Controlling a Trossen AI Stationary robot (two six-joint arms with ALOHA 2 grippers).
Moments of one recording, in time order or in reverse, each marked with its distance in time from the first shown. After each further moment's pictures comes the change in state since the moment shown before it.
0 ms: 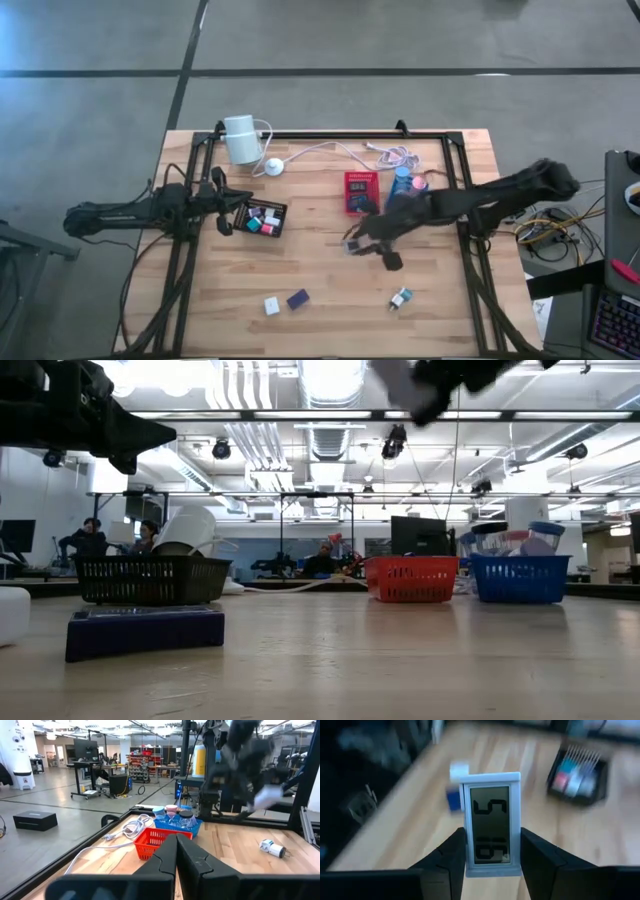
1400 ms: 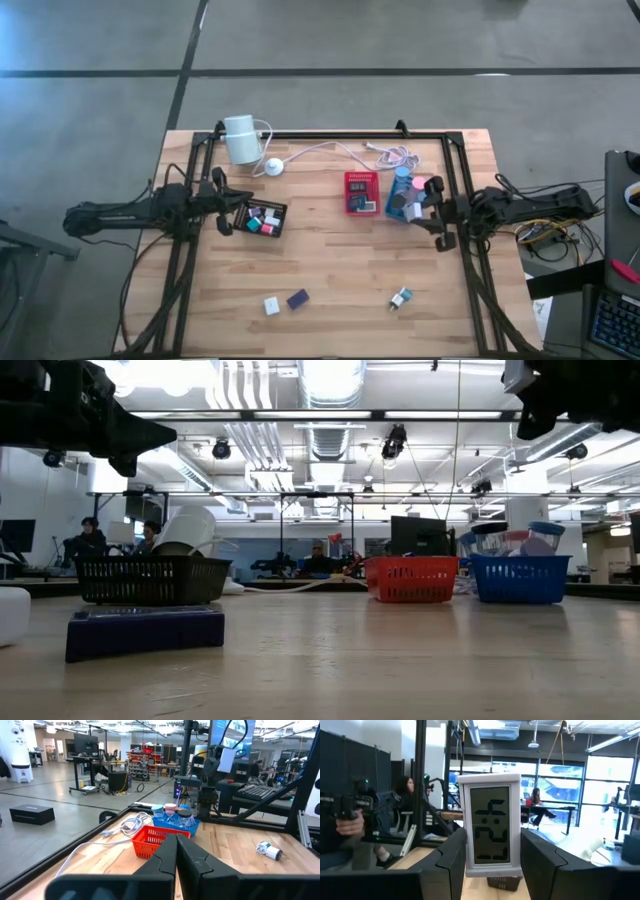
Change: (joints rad) left arm 0.001 0.006 0.000 -0.001 -0.002 -0.042; right arm -0.058 -1.051 -0.825 0.618 0.155 -0.007
